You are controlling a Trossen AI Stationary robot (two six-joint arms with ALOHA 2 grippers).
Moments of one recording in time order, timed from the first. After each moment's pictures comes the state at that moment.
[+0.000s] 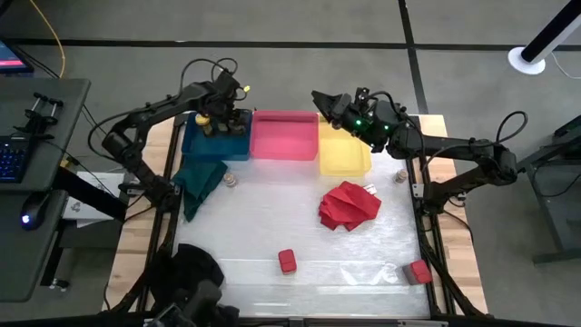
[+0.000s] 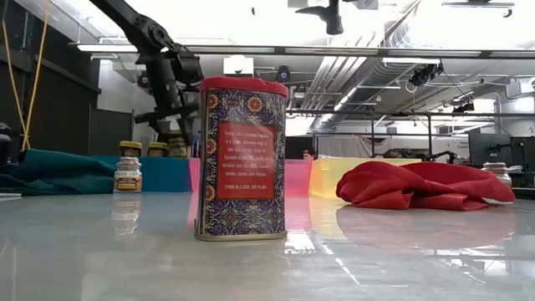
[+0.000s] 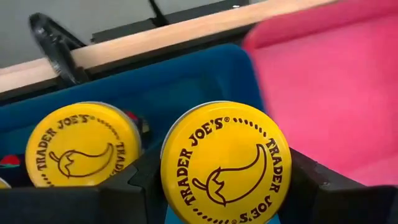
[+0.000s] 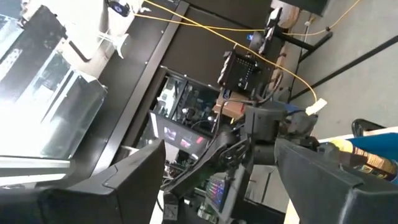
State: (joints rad) left arm 0.91 1.63 1.23 -0.77 -0.03 -0.38; right arm -0.24 1.33 1.13 0.36 0.34 1.15
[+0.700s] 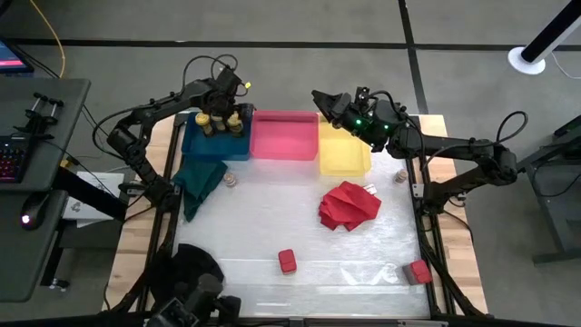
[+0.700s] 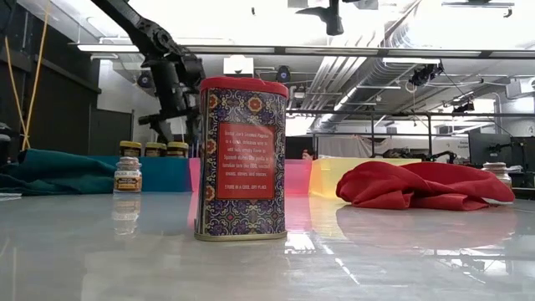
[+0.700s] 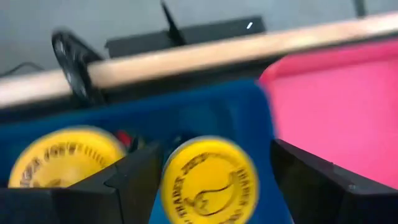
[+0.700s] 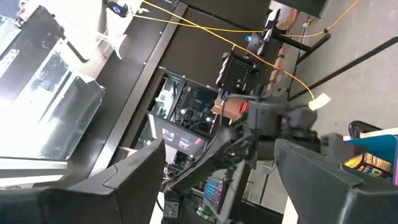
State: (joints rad) left arm 0.92 1.68 1.27 -0.73 -0.07 -0.43; right arm -0.24 1.33 1.13 0.36 0.34 1.14
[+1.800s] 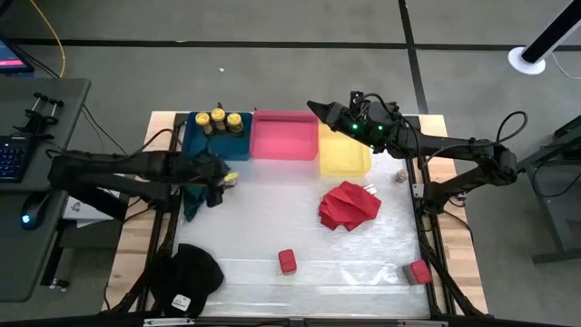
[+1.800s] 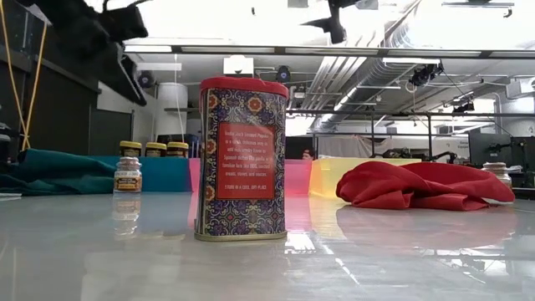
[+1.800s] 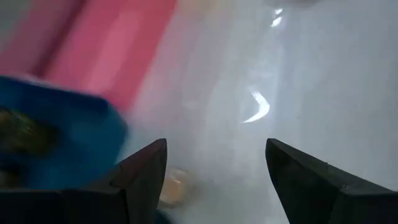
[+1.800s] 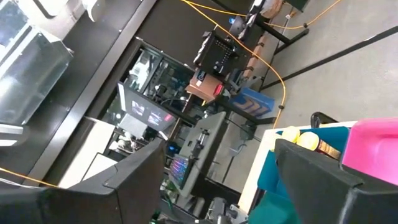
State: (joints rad) left arm 0.03 0.86 0.69 -0.72 -0.26 -0.06; right arm -0.24 1.33 1.13 0.23 0.29 1.04
